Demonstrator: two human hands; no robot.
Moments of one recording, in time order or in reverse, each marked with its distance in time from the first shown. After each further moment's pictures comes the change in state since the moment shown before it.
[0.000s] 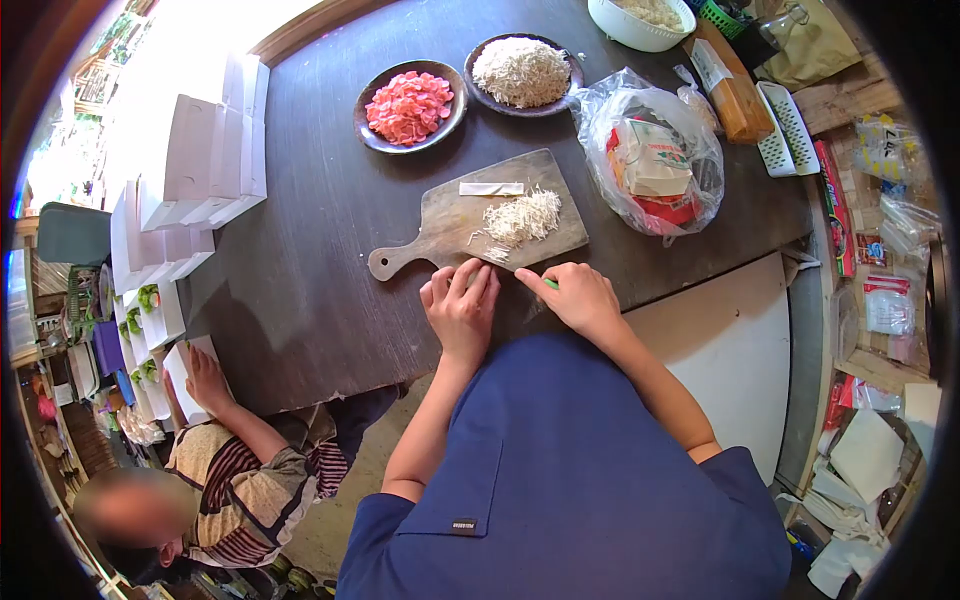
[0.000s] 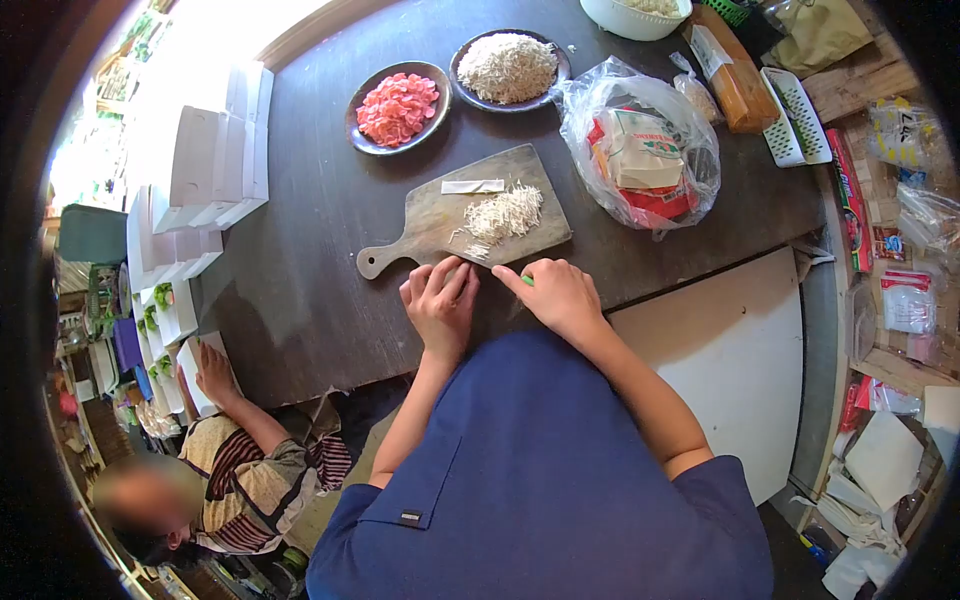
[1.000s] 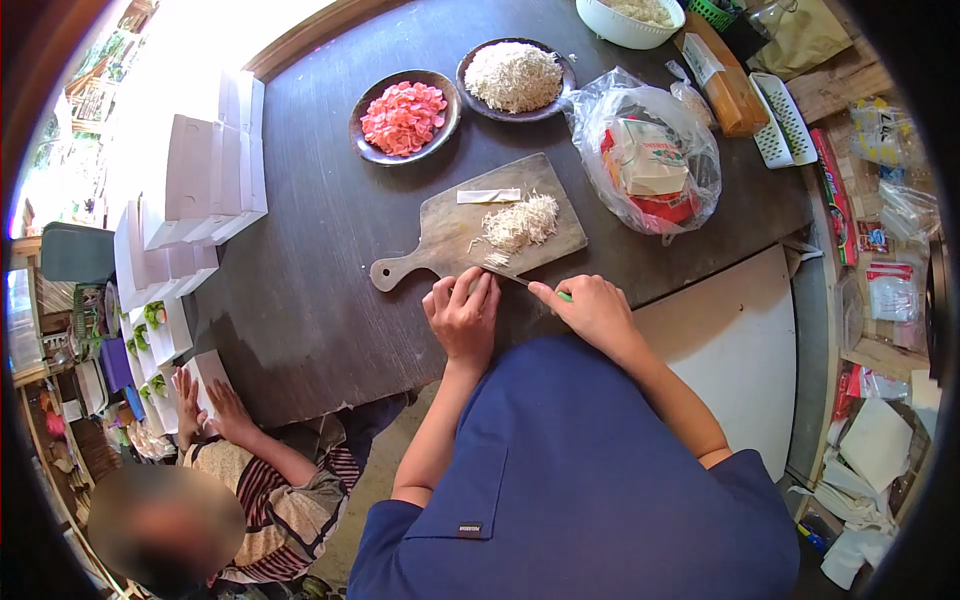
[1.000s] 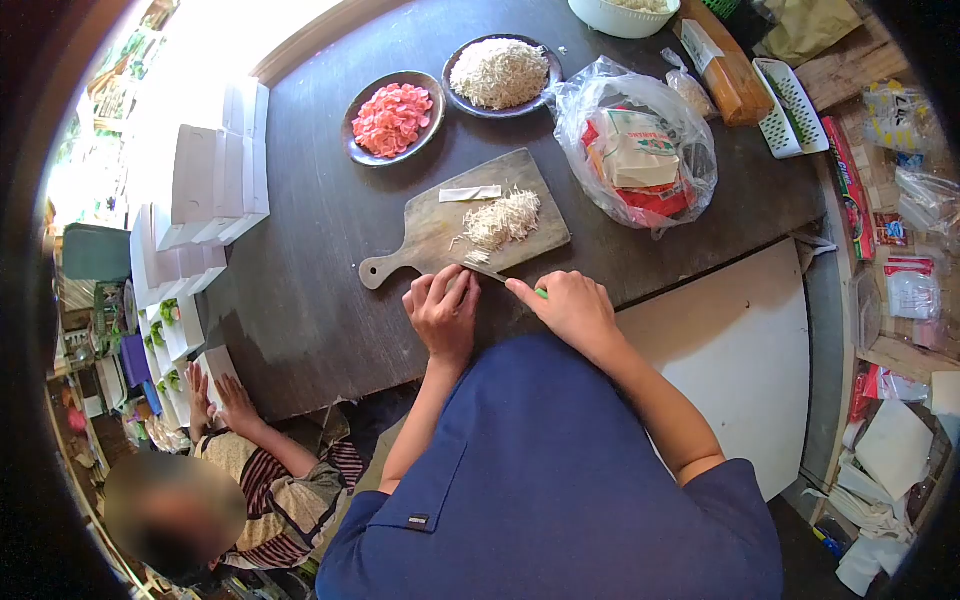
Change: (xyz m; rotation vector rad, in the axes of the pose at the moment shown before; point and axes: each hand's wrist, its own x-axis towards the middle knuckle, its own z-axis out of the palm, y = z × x) left_hand -0.003 0.000 0.001 0.004 -0.012 -0.017; right_hand -0.015 0.011 -0.010 0.024 -0.039 0.036
